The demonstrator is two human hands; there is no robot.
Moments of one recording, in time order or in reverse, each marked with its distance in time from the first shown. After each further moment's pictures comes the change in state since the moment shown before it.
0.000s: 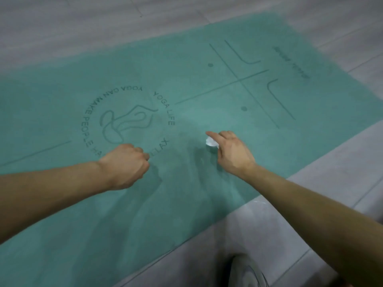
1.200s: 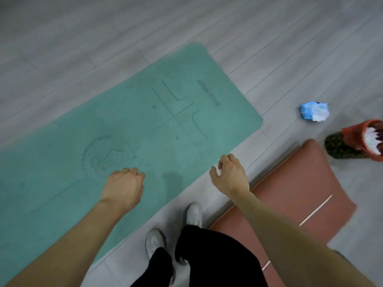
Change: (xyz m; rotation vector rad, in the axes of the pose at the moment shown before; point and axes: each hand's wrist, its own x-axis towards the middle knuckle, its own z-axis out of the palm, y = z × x) left_hand -0.088 -0.021 -0.468 -0.347 -0.119 -0.228; right_hand -0.126 -0.009 -0.470 0.125 -0.040 0.596
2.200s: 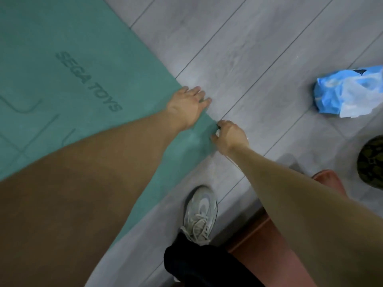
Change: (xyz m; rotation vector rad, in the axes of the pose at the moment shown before) left_hand 0.799 0.459 -0.003 0.265 -0.092 0.474; right_hand 0.539 0.499 0.124 -0.012 -0.367 0.205
